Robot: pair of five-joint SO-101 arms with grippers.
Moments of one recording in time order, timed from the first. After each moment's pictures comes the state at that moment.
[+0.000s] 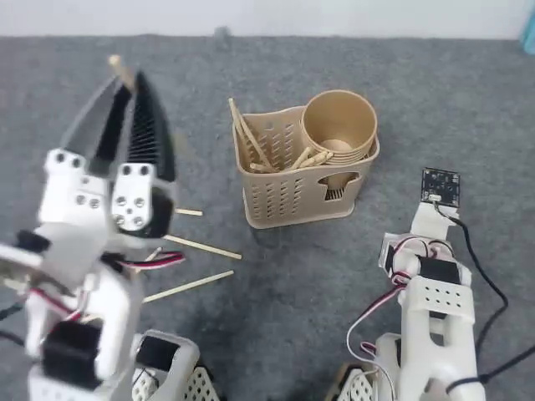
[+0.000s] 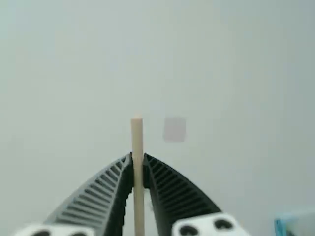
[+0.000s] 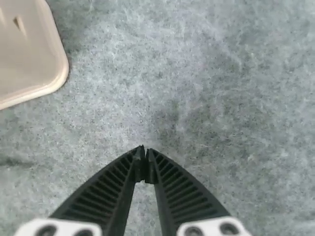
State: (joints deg) left arm 9.5 -70.5 34.1 29.1 5.2; right arm 7.1 -47.0 72.7 44.7 -0.9
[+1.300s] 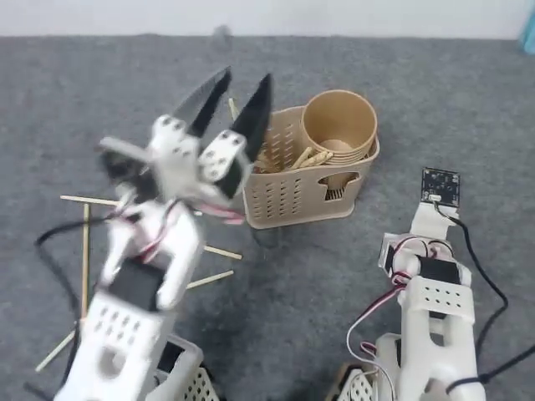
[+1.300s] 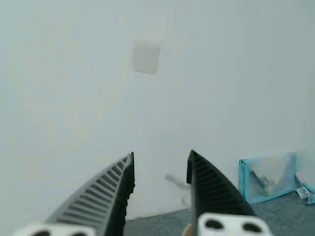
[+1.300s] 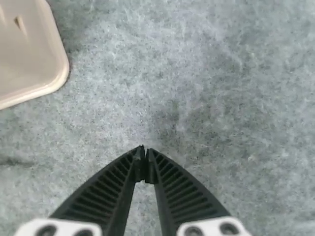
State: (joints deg) left arm 16.0 -57.9 49.4 13.0 10.5; right arm 7.0 -47.0 72.7 44.7 -0.9
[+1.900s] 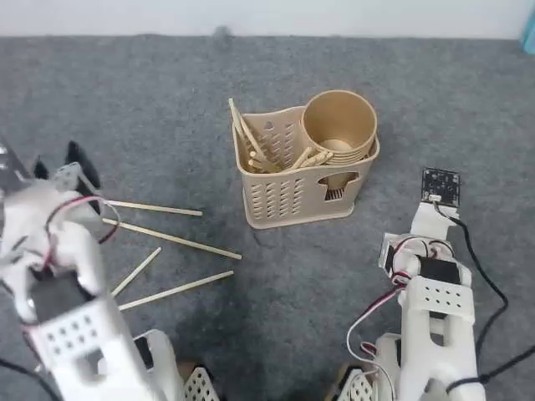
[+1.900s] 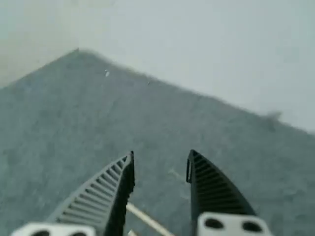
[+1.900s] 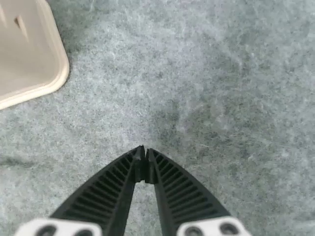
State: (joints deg) left arm -32.1 -61.5 49.6 49.1 10.6; right arm 7.1 -47.0 72.7 44.7 -0.9
